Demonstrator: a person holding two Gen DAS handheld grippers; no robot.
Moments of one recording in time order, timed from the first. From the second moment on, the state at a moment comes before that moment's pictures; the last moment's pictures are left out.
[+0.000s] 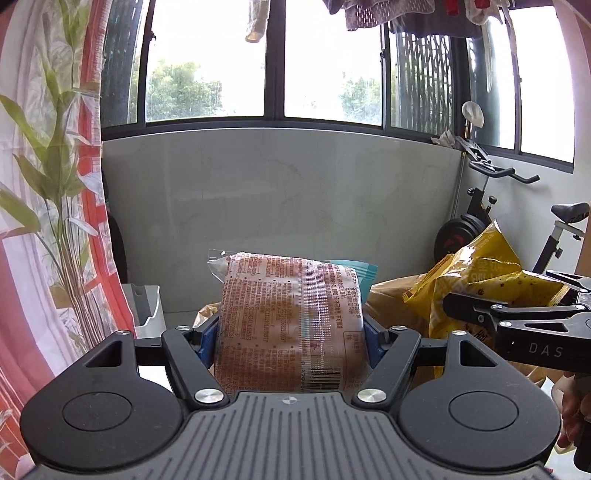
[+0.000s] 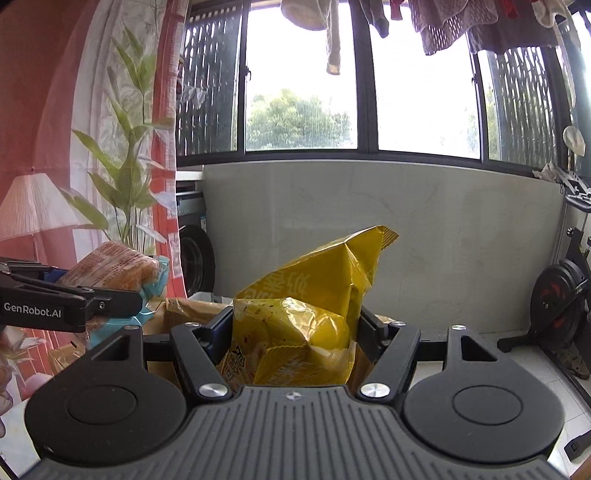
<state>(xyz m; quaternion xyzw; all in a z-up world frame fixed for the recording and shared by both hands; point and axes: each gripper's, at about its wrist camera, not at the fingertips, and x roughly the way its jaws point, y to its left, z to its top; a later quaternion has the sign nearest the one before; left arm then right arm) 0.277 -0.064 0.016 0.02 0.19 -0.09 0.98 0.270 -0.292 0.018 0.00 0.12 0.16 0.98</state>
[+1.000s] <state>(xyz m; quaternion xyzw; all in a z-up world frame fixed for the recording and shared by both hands) 0.196 -0.001 0.005 0.00 0.18 -0.07 0.98 0.213 -0.324 0.003 0.05 0.15 0.19 0.97</state>
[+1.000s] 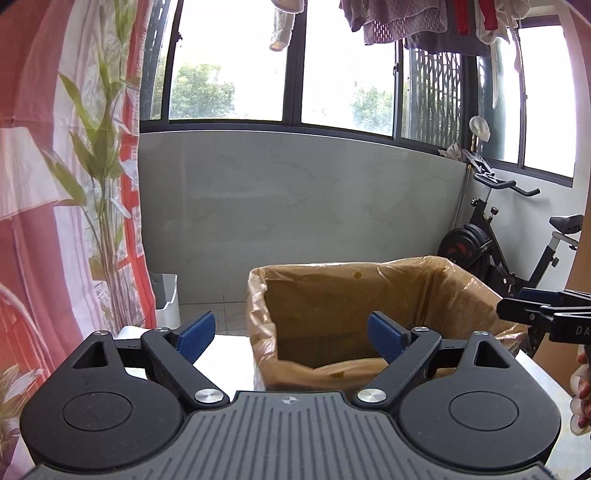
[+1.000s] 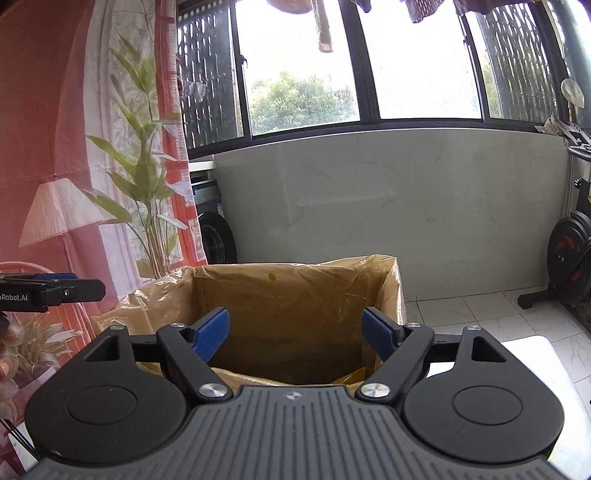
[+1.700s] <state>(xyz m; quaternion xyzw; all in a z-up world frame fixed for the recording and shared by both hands) 0.139 0.032 -0.074 -0.09 0.24 -0.02 0.97 0.149 -0.343 -0.099 0.02 0.22 0.13 0.97</state>
